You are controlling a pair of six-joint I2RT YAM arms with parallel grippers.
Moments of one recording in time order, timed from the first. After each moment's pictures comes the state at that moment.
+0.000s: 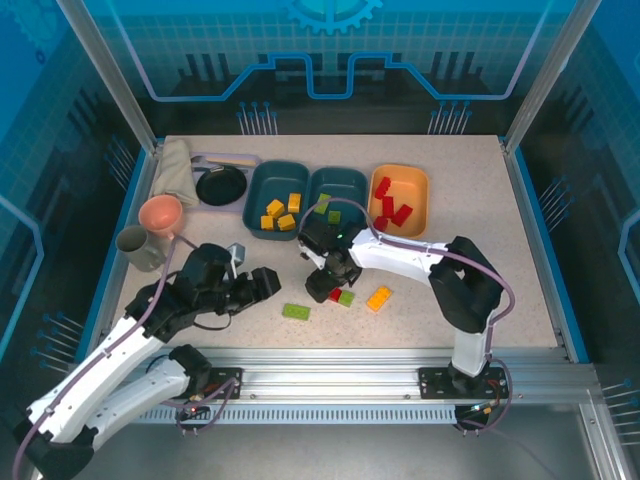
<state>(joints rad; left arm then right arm) -0.59 0.65 0.72 -0.84 0.23 -1.05 0.89 1.90 1.36 -0.88 0.01 0.12</state>
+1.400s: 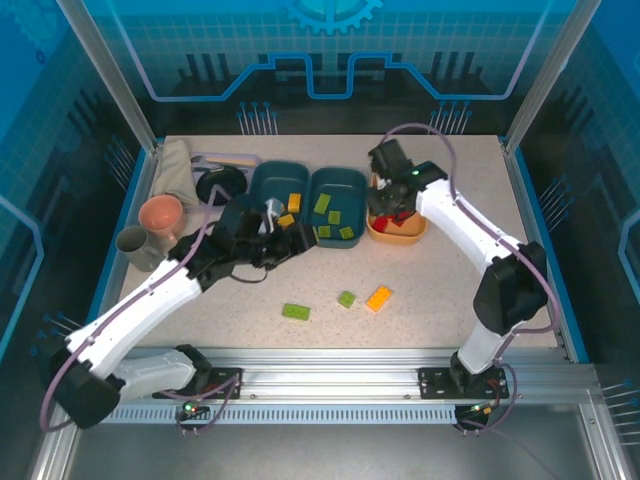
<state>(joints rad) -0.60 1.25 1.14 -0.57 0.28 -0.97 0.37 1.79 1.61 -0.93 0.15 0.32</state>
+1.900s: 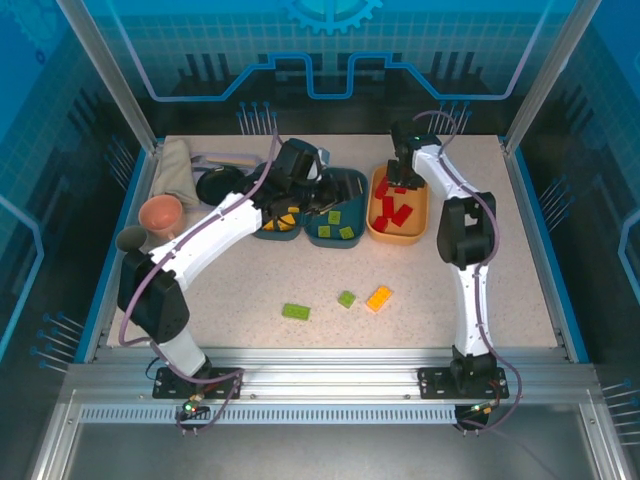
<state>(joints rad) -0.57 1.70 1.54 -0.51 0.33 -0.88 0.20 2.39 2.17 -1.01 0.15 0.40</state>
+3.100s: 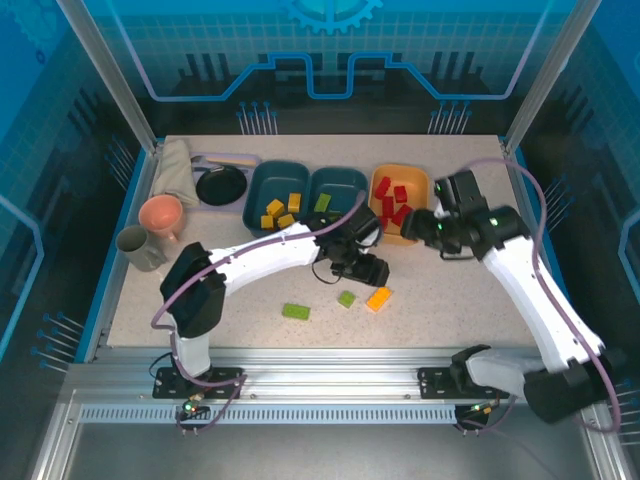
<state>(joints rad) -0.94 1.92 1.56 -0.83 0.22 -0.57 0.34 1.03 1.17 -1.16 -0.07 0.67</state>
